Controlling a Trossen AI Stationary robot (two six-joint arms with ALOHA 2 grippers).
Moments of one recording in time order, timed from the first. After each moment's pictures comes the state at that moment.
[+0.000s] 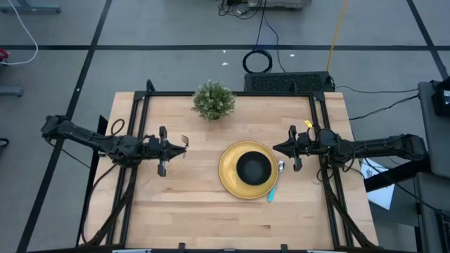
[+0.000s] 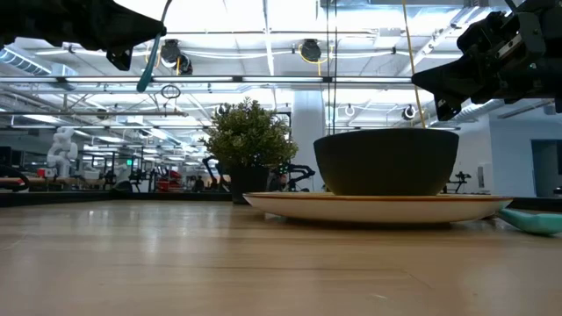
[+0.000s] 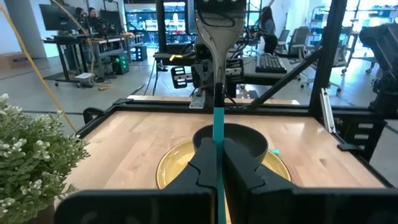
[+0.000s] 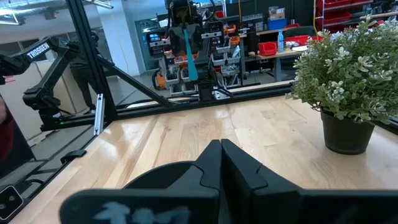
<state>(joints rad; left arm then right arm) -0.27 0.61 0.27 0.32 -0.33 -0.01 -0.09 0.55 0.01 0.56 -0.10 0.16</state>
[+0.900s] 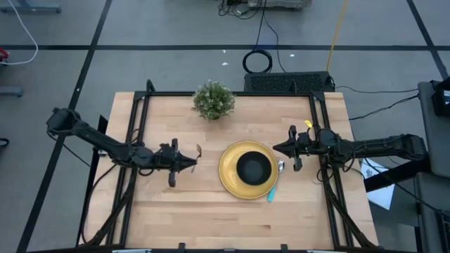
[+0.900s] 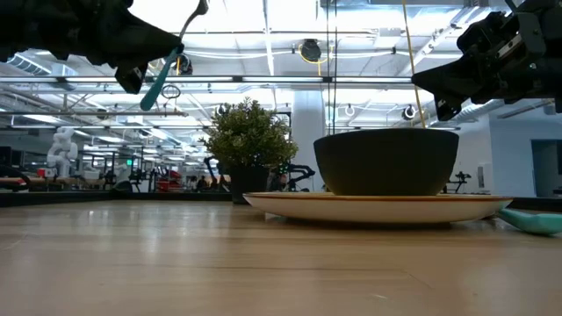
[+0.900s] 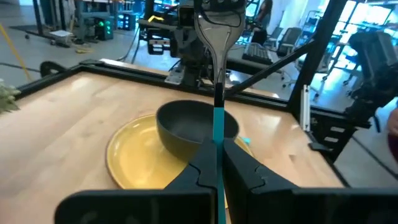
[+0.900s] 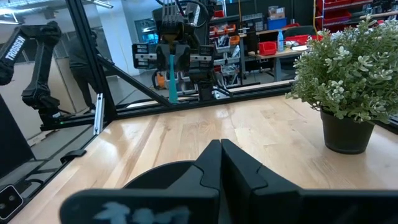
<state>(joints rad) -0.37 0.99 0.27 0.63 -0.37 -0.24 -0.09 0.55 0.01 0.56 -0.10 0.16</state>
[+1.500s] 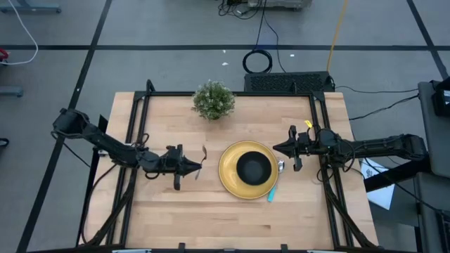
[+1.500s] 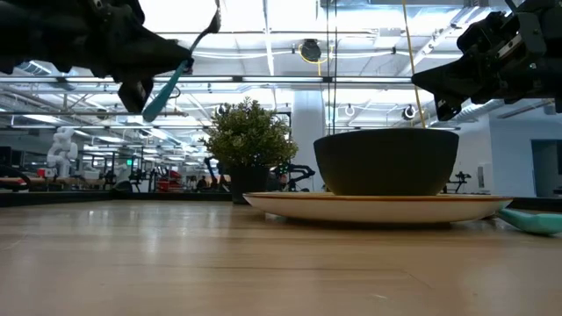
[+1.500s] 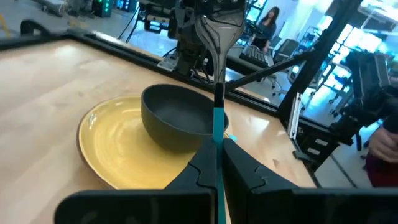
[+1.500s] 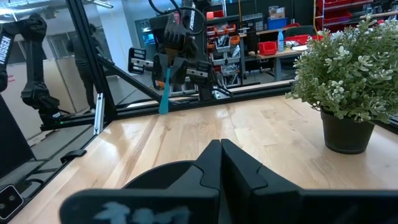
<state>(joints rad) -0.38 1.19 0.27 0.81 -0.38 -0.42 -0.09 0.55 0.01 0.56 -0.10 0.16</state>
